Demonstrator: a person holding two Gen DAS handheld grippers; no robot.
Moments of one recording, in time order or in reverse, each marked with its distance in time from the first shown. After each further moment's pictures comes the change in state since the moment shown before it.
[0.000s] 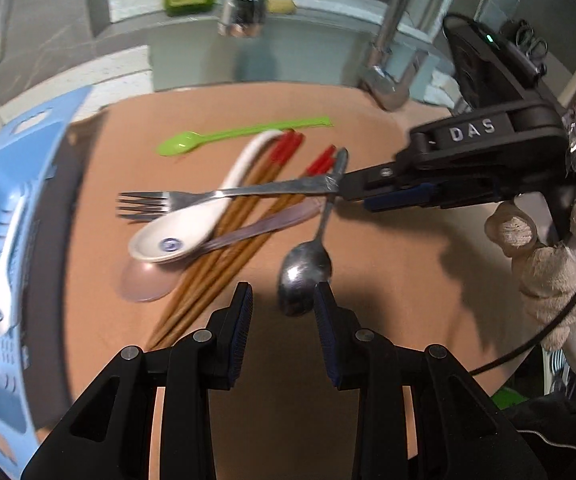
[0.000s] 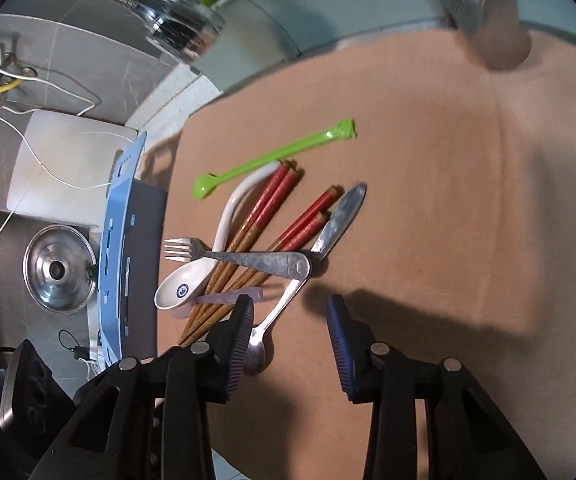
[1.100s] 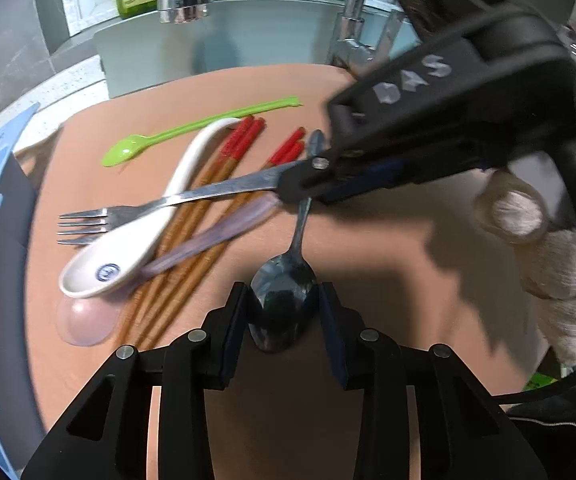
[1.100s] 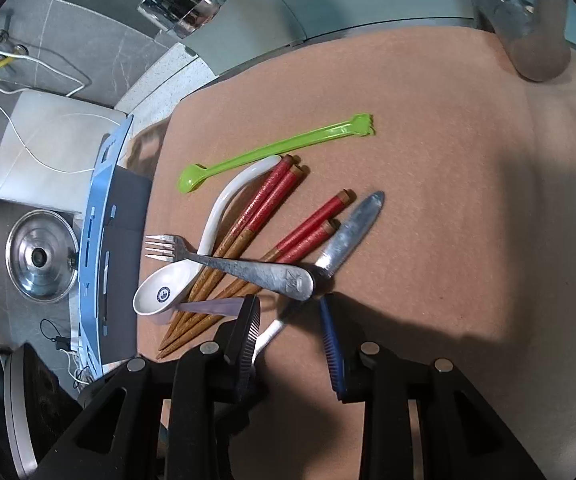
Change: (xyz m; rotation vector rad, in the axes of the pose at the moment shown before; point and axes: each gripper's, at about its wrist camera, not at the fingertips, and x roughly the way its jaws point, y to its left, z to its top) left arm 0.026 -0.023 -0.009 0.096 0.001 -0.025; right arm 0.016 0.011 0.012 -0.063 0.016 -0.073
